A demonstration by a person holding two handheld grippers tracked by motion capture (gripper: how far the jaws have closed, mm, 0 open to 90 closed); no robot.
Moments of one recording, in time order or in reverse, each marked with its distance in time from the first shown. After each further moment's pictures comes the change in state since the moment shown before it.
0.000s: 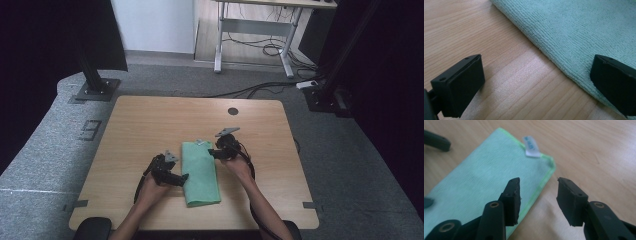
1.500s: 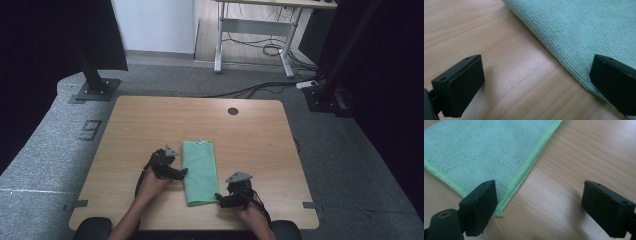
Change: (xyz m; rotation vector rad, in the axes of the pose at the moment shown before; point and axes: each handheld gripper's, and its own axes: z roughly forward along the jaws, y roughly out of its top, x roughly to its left) left arm 0.013 0.008 0.005 0.006 0.021 -0.020; right arm 0.081 -0.120 -0.061 0.030 -0.072 0.035
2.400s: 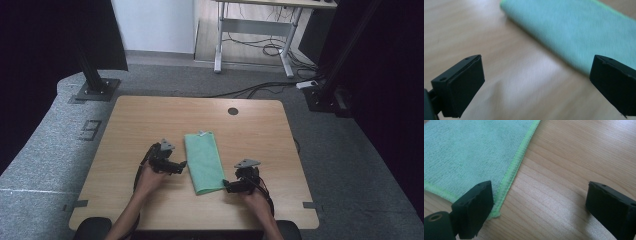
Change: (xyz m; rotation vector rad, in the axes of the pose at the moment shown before) left arm 0.010 0.028 -0.003 -0.083 0.002 0.000; right arm -0.051 0.013 0.015 -0.010 -0.053 0.079
